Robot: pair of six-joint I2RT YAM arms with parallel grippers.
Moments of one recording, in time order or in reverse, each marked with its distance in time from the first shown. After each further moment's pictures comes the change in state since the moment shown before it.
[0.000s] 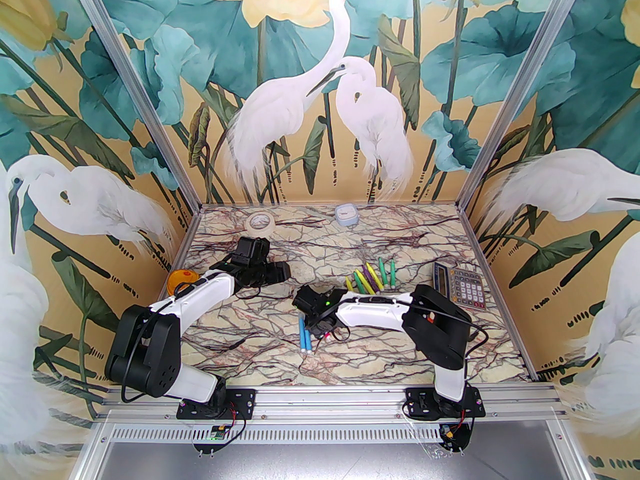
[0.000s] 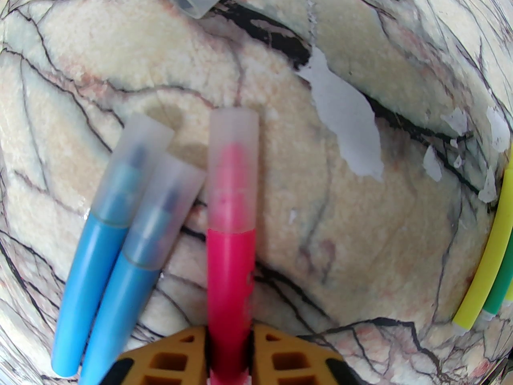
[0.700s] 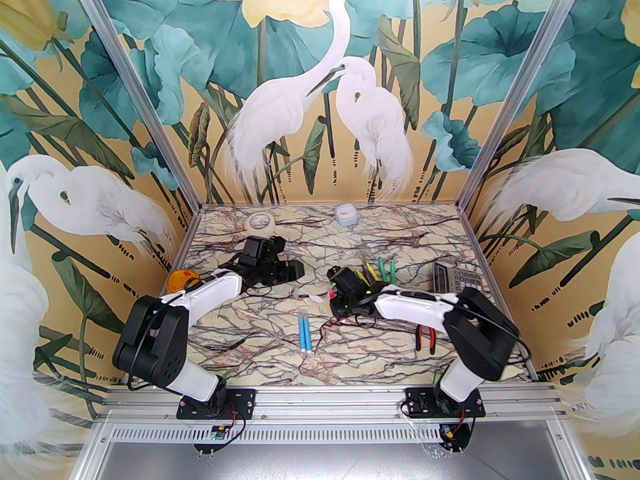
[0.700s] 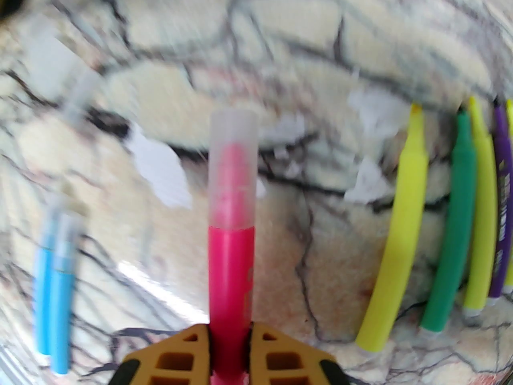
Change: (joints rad) left arm -0.081 0.075 0.000 0.170 0.279 -0.043; right arm -0.229 -0.293 -0.289 0.288 -0.149 -0.024
